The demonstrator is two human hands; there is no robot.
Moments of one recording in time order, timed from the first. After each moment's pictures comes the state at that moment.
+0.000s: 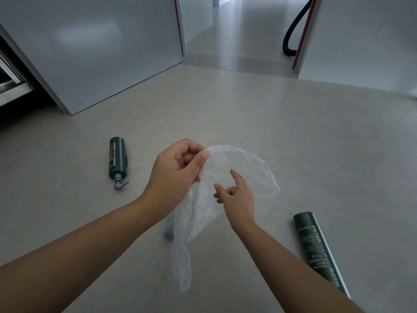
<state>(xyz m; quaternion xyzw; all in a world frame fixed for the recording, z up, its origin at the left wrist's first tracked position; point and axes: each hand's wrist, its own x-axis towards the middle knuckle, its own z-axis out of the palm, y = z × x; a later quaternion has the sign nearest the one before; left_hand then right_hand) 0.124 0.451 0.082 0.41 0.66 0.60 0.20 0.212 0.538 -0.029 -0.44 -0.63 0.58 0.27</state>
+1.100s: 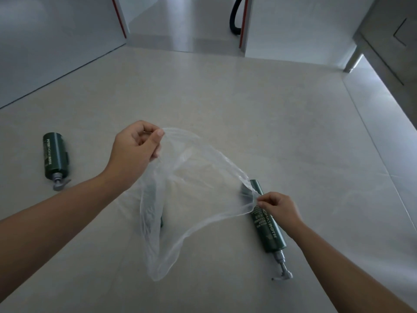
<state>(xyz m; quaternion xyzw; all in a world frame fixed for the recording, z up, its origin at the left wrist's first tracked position) 0.151 0.502 0.056 0.40 0.67 0.58 0.21 0.430 0.620 -0.092 -0.53 -0.69 0.45 0.19</state>
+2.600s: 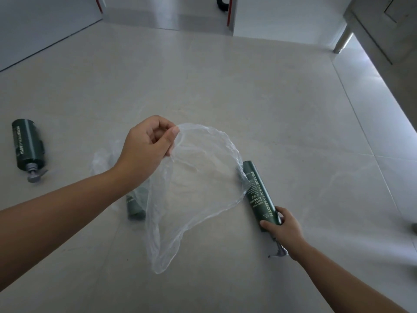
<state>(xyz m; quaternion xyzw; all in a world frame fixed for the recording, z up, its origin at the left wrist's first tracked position) 0.185 0.513 0.033 0.46 0.64 0.55 0.26 0.486 0.569 -0.133 -0.66 -0.55 0.49 0.14</state>
